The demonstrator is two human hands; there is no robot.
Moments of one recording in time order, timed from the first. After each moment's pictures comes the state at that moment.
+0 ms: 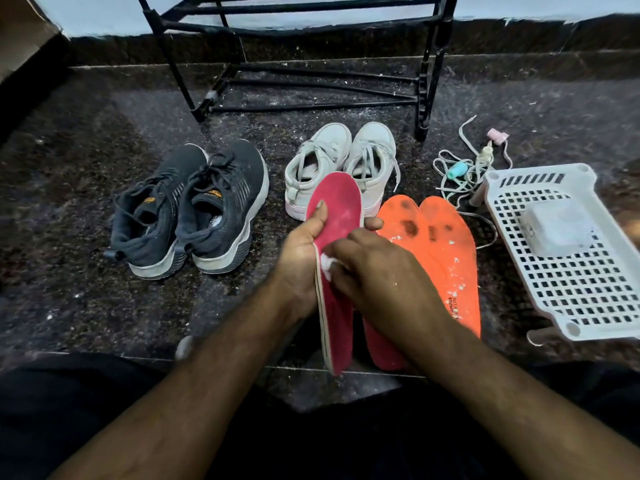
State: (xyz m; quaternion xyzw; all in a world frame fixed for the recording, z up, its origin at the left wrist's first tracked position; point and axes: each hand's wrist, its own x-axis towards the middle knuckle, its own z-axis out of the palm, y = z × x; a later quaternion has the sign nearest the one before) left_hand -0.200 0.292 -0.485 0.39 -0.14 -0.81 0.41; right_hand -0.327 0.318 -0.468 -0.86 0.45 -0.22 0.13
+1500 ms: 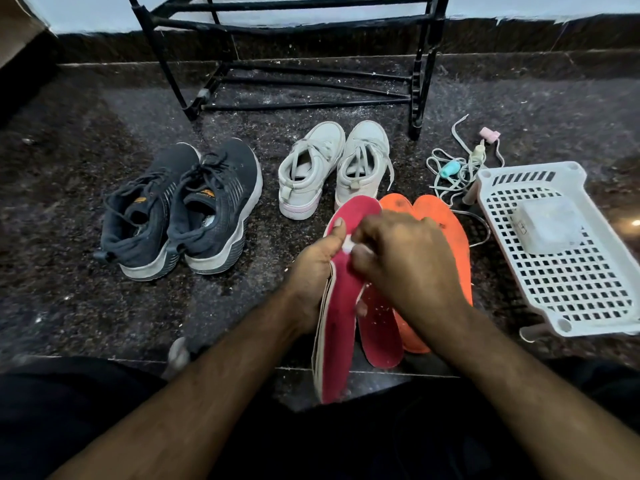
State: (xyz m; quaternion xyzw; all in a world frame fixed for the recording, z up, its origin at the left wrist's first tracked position) left_hand -0.219 0.310 -0.483 0.46 -0.23 -0.78 0.35; right_hand -0.350 0.303 -0.464 -0.80 0.57 -0.19 0.09
